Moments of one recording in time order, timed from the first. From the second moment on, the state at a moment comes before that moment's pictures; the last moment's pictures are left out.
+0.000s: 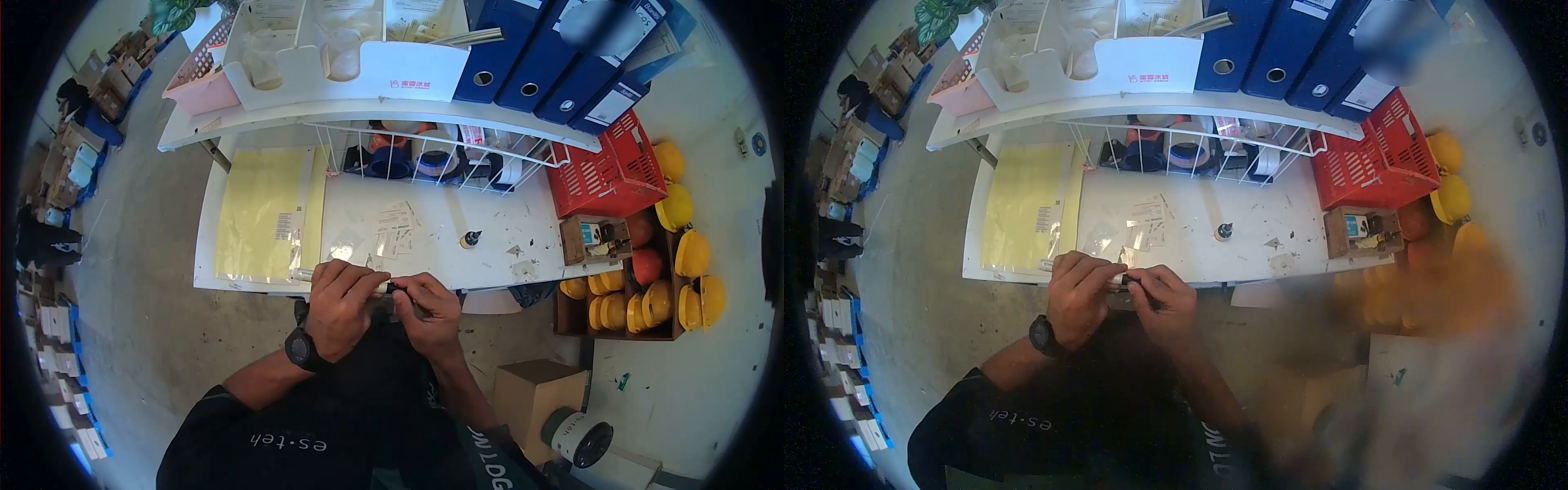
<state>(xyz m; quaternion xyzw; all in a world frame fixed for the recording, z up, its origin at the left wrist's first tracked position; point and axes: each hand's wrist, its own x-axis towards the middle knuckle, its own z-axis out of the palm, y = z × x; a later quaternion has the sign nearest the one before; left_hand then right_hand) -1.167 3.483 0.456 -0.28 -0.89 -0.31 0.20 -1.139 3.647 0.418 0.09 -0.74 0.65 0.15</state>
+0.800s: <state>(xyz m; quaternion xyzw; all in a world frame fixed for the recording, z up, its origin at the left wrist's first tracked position) -1.151 3.362 0.378 0.13 -0.81 -0.55 0.14 -1.176 3.604 0.398 0.14 -0.50 0.82 -0.25</state>
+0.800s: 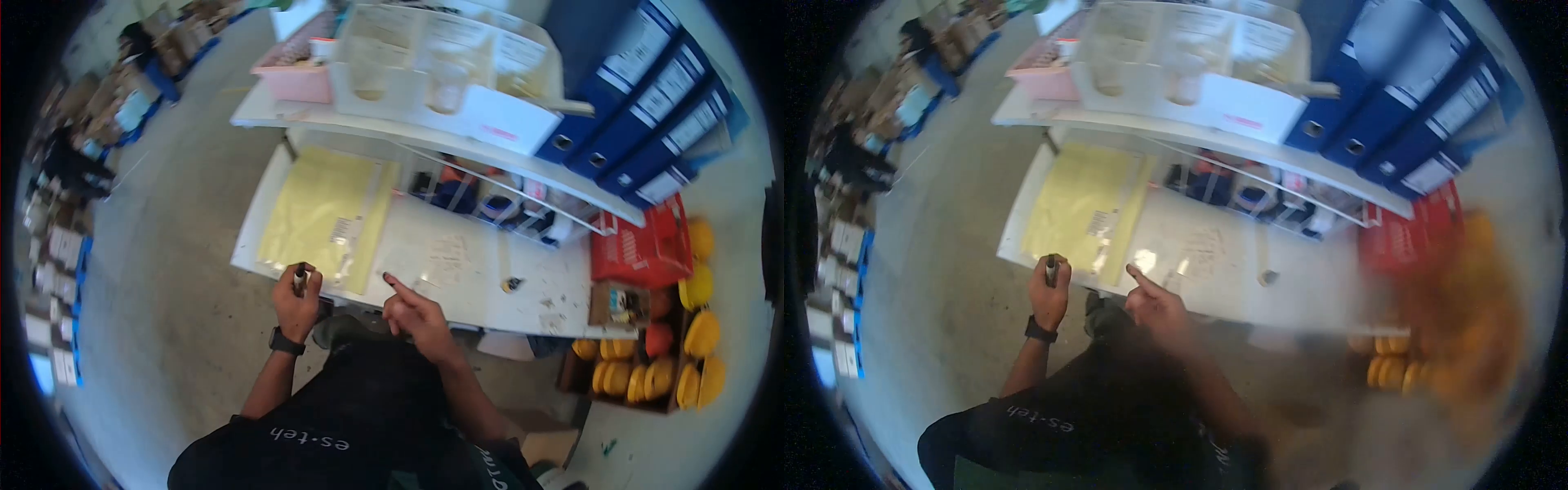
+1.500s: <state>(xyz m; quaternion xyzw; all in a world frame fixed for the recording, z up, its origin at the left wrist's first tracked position) -1.198 3.283 0.279 0.39 -0.79 -0.29 0.36 -1.219 3.471 0.333 0.50 -0.86 0.01 0.07</state>
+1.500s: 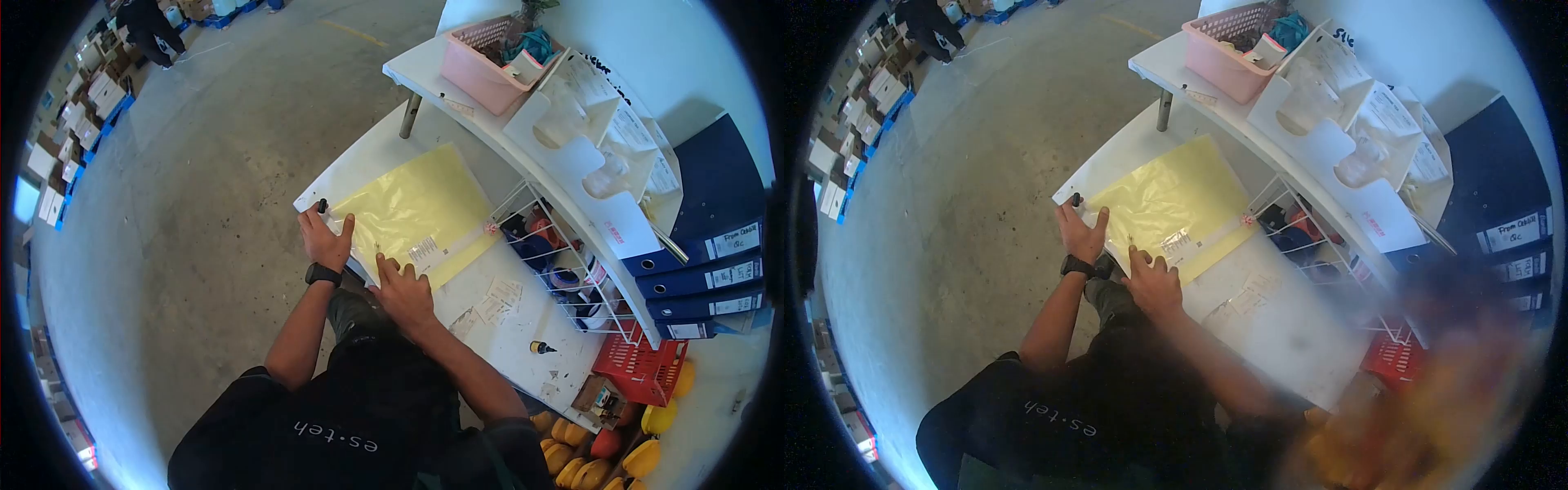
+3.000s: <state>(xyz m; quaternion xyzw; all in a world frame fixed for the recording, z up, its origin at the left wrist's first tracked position) -1.177 3.262 0.271 0.33 -0.80 -0.37 0.33 -1.338 3.653 0.327 0.18 -0.91 0.35 0.10</state>
